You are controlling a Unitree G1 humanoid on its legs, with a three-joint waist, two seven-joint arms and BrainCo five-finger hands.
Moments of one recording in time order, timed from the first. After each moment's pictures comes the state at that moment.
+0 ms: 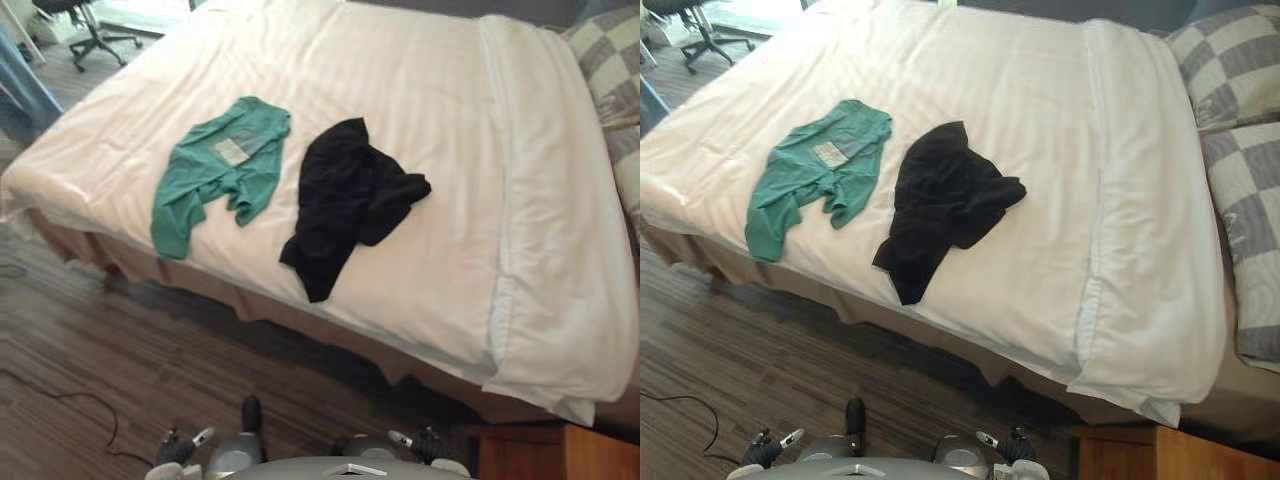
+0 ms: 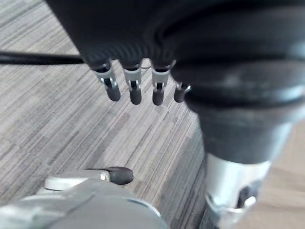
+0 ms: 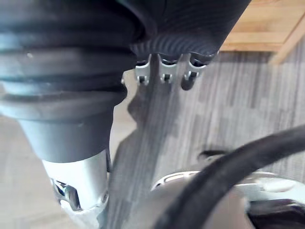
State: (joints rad) left arm 0.15 0.10 0.15 1.04 -0.07 -0.11 0.14; right arm 0.12 -0.10 -0.12 1.00 0.07 -0.06 -0.11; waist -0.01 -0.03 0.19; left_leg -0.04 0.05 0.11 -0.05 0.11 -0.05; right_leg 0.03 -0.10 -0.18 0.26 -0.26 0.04
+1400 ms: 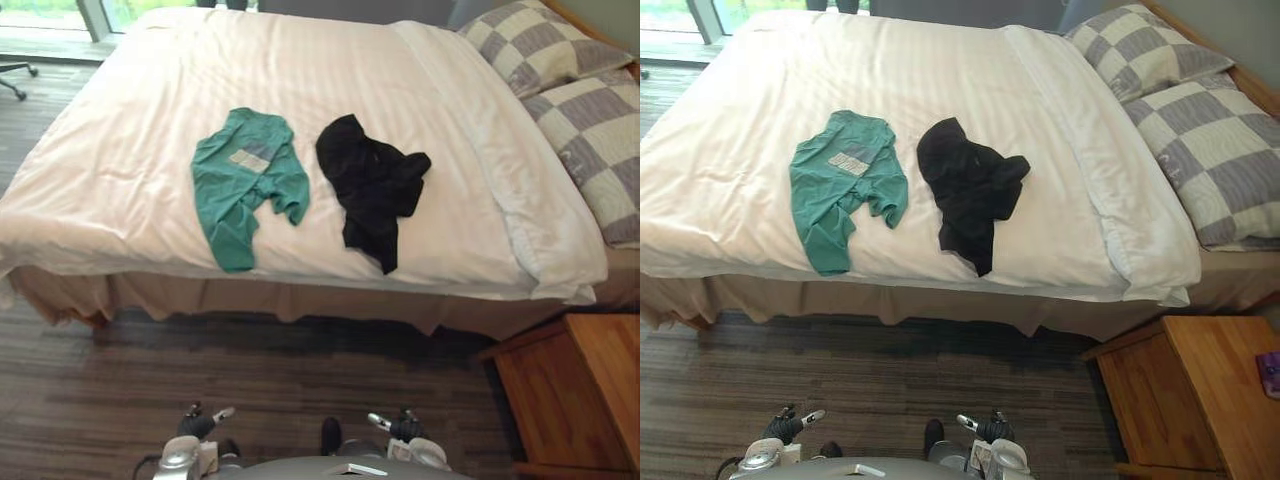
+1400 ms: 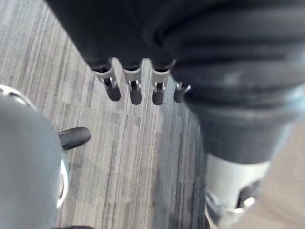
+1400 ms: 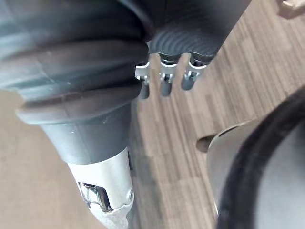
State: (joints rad) left arm 0.05 0.07 0.14 1.08 0.00 -0.08 0.09; right arm 0.04 -0.01 -0.26 1.03 0.05 -0.02 -0.11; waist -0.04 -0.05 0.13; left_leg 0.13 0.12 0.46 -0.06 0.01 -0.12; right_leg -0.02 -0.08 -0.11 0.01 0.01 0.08
